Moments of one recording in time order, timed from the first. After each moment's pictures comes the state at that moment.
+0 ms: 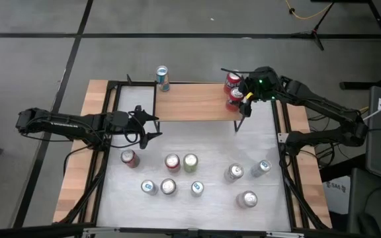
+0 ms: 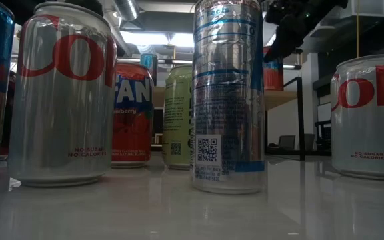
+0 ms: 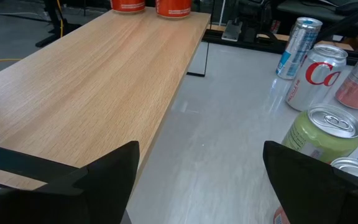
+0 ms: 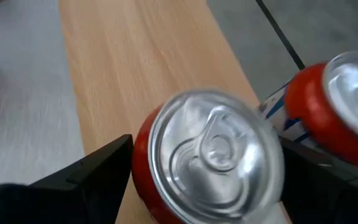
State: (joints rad) left arm 0.03 0.77 0.45 -0.05 -0.24 -0.16; right arm -0.53 1.15 1.13 -0.71 -0.09 -0.30
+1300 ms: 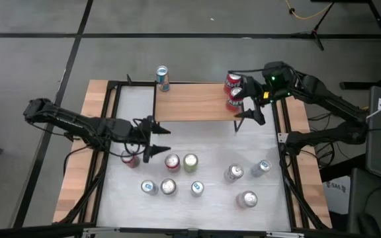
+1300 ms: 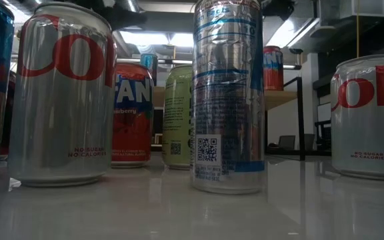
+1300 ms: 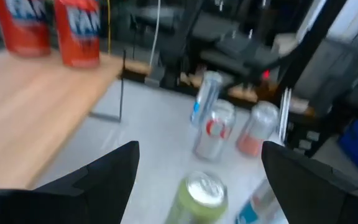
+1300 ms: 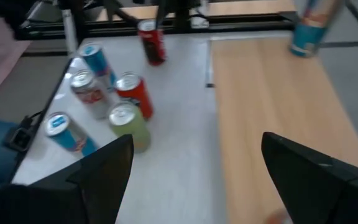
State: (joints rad) left arm -0.21 0.99 0.66 0.08 -0.25 -0.32; right arm -0.40 1.15 1.40 -0.89 -0.48 -0.24
